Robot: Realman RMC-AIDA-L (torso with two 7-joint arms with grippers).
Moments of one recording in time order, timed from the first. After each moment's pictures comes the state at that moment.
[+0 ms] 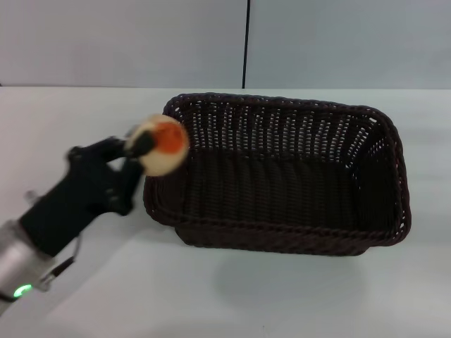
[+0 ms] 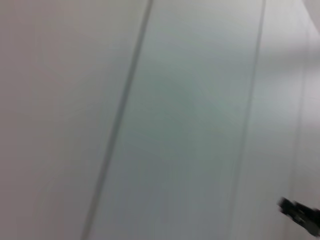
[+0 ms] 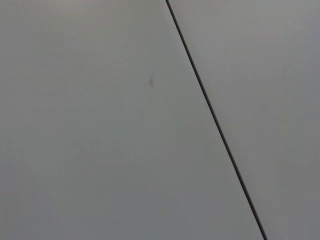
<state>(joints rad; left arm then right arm) -0.36 -2.07 -0.04 -0.02 2.16 1.76 -0.59 0.36 2.06 -0.32 -0.30 -1.06 -1.48 0.83</state>
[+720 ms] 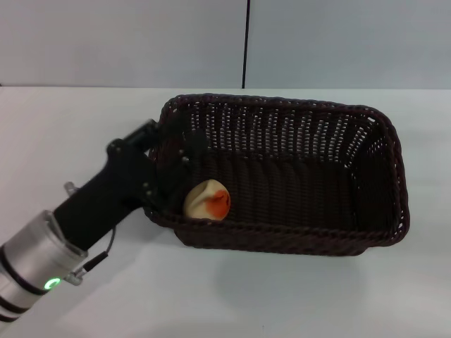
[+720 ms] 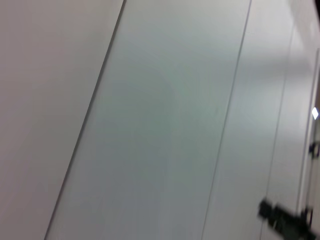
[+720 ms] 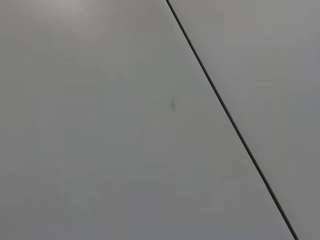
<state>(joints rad) -0.40 -2.07 -0.01 -0.12 2.15 1.76 -0.59 0.36 2.07 -0.33 -0.29 -1.06 -1.57 0.91</state>
